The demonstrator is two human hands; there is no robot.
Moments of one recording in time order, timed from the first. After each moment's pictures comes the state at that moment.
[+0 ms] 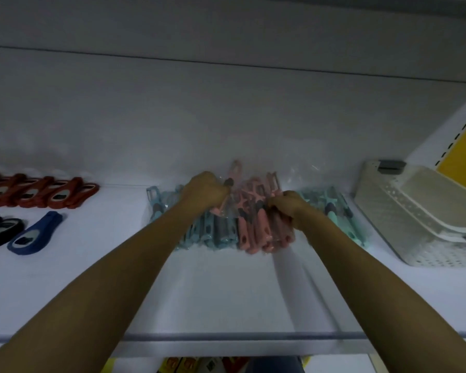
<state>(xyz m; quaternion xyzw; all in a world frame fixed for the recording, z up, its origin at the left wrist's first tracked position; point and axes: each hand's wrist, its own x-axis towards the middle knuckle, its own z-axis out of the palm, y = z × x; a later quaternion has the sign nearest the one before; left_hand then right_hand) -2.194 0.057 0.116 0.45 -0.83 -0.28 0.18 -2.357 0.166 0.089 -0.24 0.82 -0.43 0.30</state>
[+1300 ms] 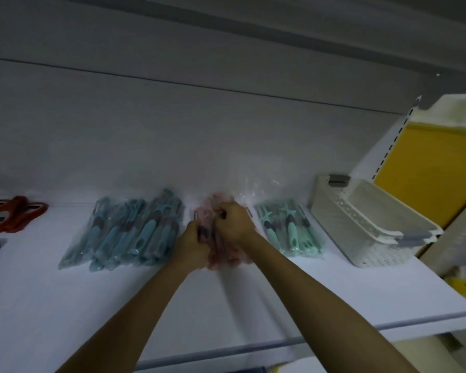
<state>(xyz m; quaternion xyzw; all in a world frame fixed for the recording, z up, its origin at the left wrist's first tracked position) -2.211 0.097 0.032 0.37 -0.79 -0.44 0.22 -2.299 0.165 0.096 -0.47 0.81 -0.33 0.09</state>
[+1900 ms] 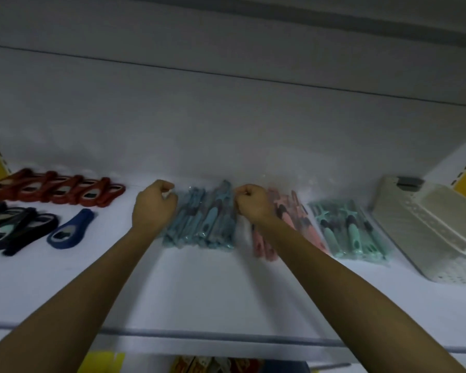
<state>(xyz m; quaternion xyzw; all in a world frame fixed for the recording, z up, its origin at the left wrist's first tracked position) -2.066 0.001 0.083 0.48 -0.74 -0.27 0.38 -2.244 0.090 0.092 -0.36 0.76 -0.50 0.21</state>
